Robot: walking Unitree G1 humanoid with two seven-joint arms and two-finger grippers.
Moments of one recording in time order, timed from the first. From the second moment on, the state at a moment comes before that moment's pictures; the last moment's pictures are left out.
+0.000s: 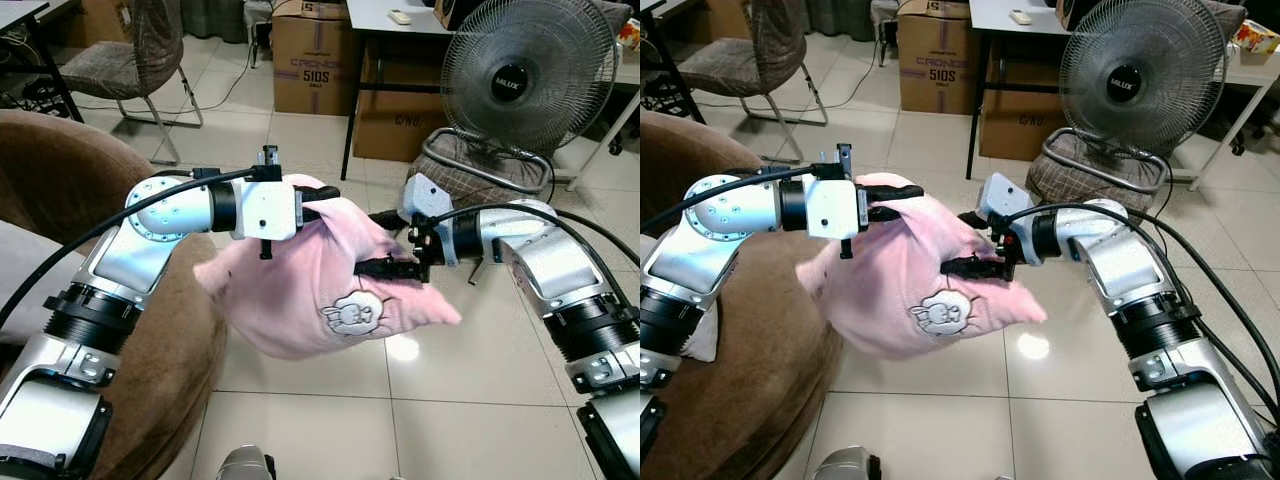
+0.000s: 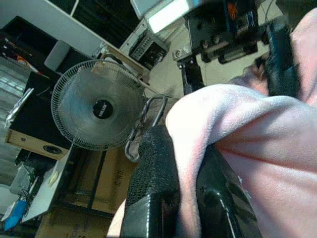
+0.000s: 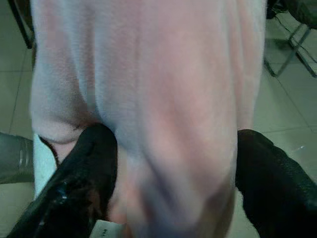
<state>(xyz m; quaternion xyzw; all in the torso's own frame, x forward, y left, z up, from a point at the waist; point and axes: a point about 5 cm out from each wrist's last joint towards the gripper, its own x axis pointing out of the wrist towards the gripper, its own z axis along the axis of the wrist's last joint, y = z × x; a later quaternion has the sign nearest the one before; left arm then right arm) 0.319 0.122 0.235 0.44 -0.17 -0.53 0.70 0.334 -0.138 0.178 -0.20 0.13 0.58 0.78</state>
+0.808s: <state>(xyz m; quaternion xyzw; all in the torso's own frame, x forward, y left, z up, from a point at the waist) 0.319 0.123 0.238 0.44 -0.16 -0.53 0.71 0.337 -0.139 0.172 -0.19 0.13 0.56 0.79</state>
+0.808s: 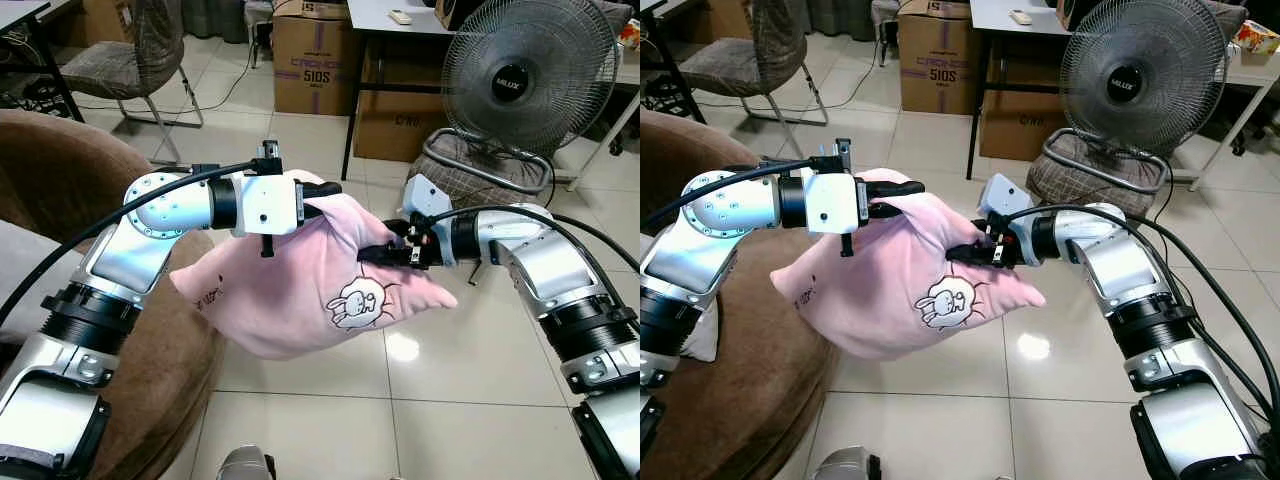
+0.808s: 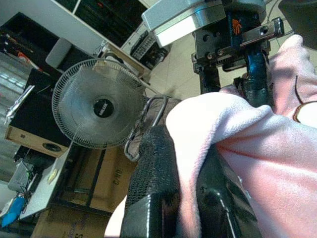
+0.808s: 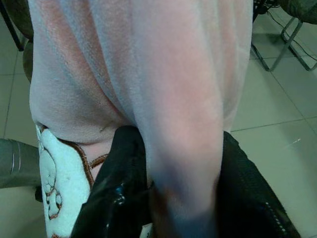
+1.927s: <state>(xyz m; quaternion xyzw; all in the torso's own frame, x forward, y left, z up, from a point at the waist) 0.300 0.167 0.194 0.12 -0.09 -0.32 0.93 0.302 -0.165 0.102 -0.14 0.20 0.44 0.86</state>
